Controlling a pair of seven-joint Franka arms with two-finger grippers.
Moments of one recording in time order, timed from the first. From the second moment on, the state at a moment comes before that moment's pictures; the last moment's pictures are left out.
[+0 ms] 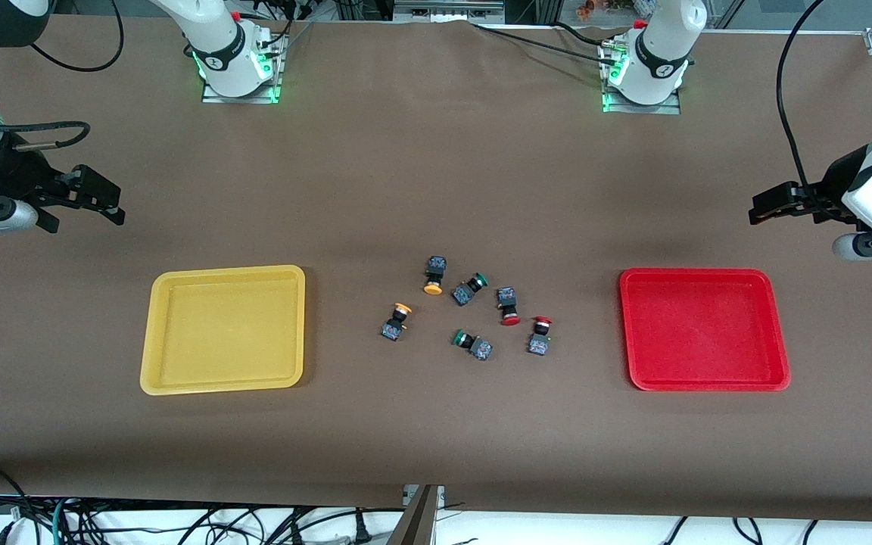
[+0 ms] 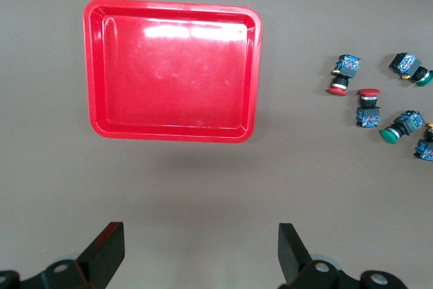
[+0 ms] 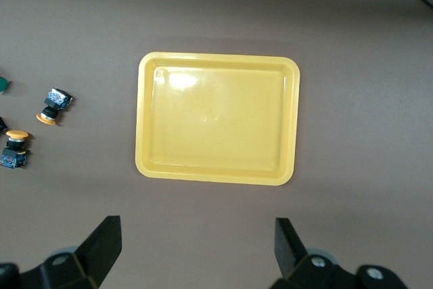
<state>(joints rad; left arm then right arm) 0.04 0.19 -0.08 -1.40 -0.03 1.45 -0.10 0.18 0.07 -0.11 -1.58 0.06 1.75 -0.05</state>
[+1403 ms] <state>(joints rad) 0.04 0.20 -0.08 -1.39 -0.03 1.45 -0.10 0.41 0.41 -0.12 -1.53 0.16 1.92 0.02</state>
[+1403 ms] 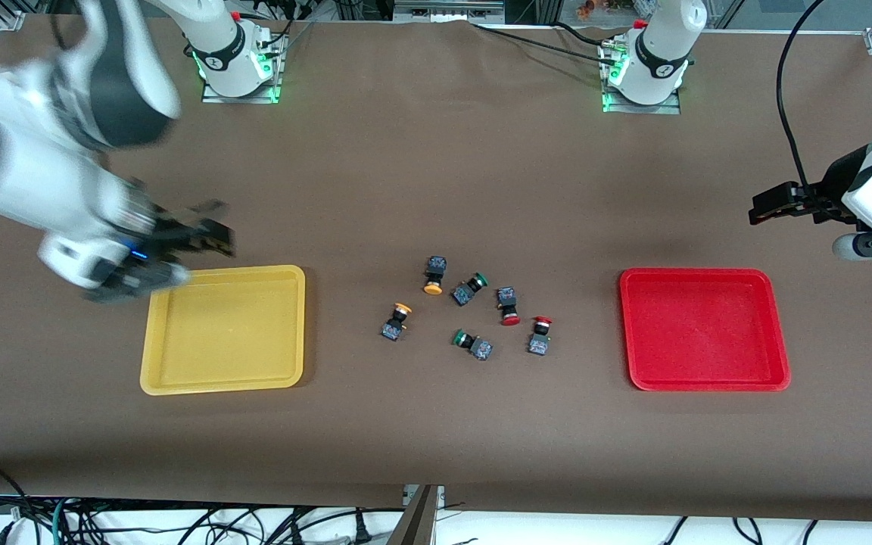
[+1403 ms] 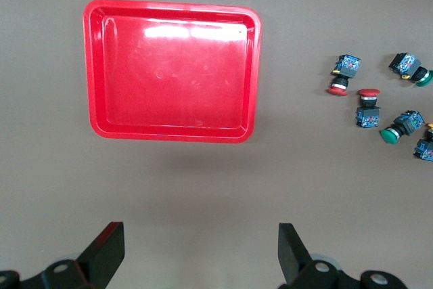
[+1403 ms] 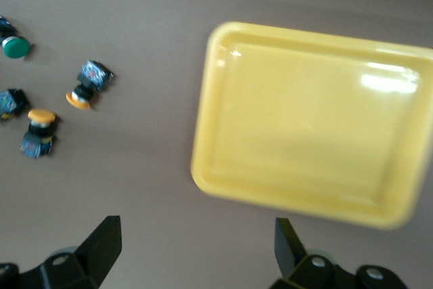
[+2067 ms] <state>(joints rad) 0.00 0.31 -0.08 -1.39 -0.03 1.51 -0.10 0.53 0.96 -0.04 -1.13 0.15 2.23 0.52</state>
